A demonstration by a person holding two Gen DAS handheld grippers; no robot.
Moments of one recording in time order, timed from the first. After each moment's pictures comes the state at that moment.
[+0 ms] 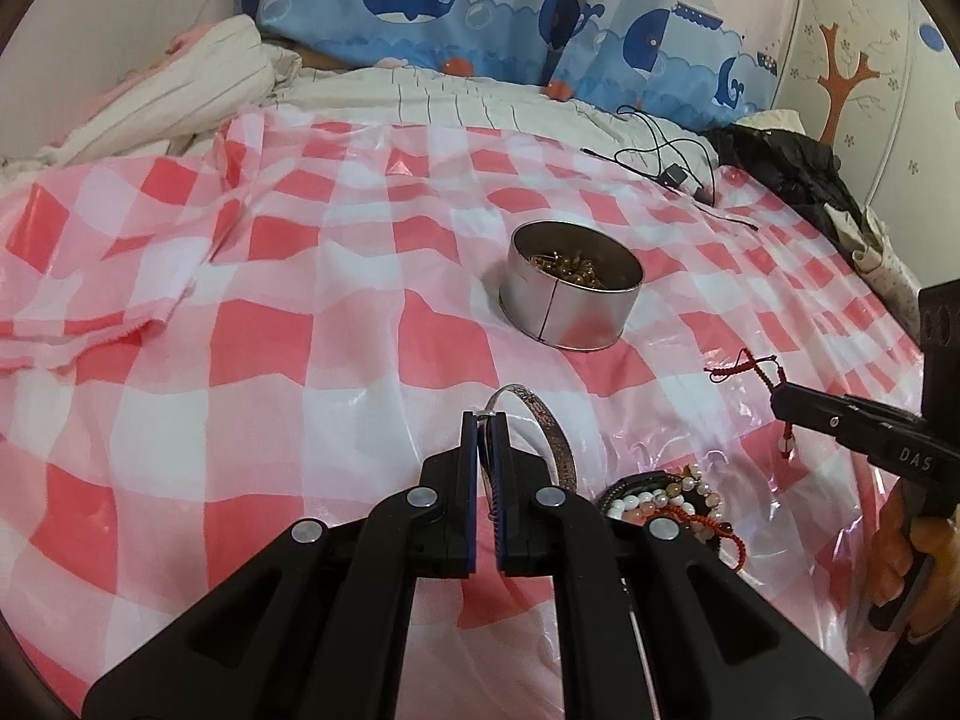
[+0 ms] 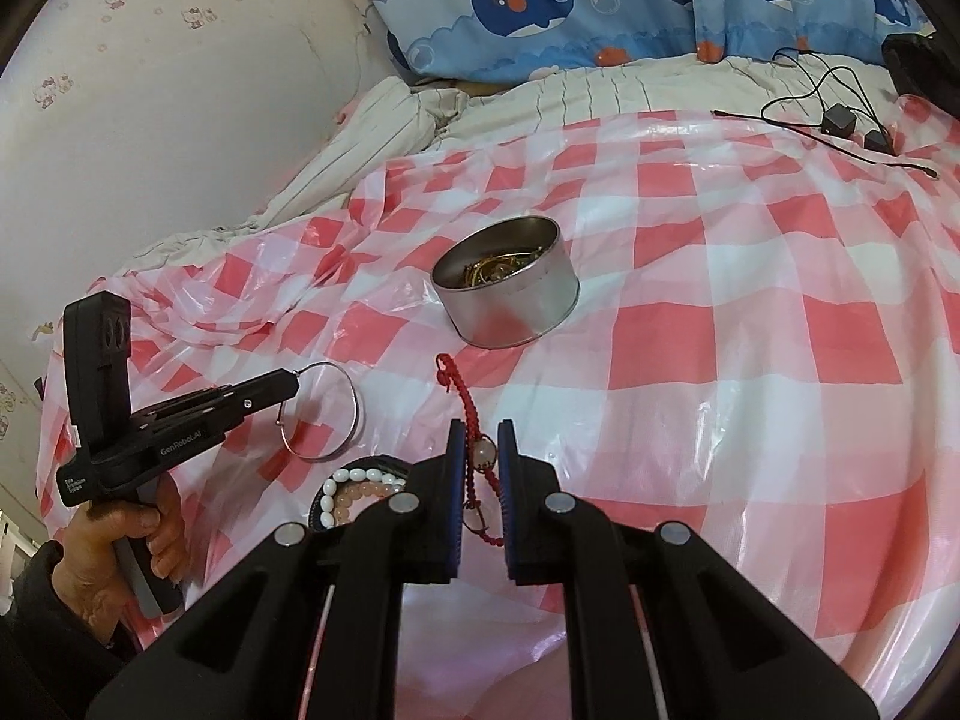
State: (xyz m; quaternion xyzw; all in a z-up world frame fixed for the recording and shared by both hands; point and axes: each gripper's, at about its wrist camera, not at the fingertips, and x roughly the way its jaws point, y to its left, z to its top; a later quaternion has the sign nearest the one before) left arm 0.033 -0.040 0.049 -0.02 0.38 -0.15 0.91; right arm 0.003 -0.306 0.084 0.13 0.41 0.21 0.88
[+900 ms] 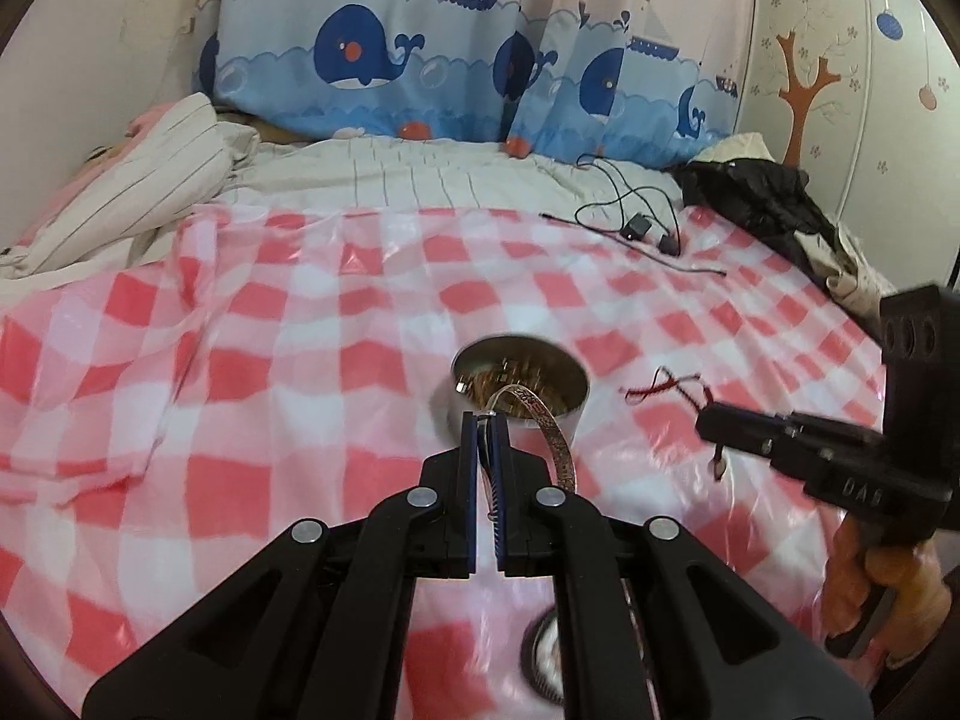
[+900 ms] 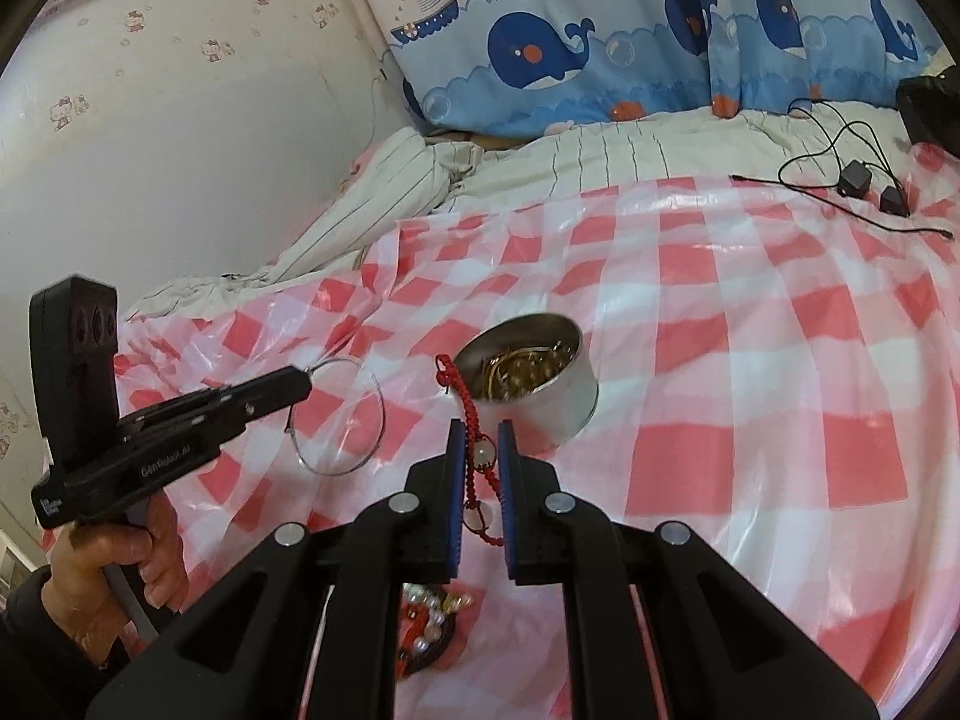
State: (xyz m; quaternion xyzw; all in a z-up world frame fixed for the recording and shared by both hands) left arm 0.068 -0.072 0.105 -0.01 0.32 -0.19 0.93; right arm 0.042 -0.302 0.112 0.13 0.35 0.22 0.90
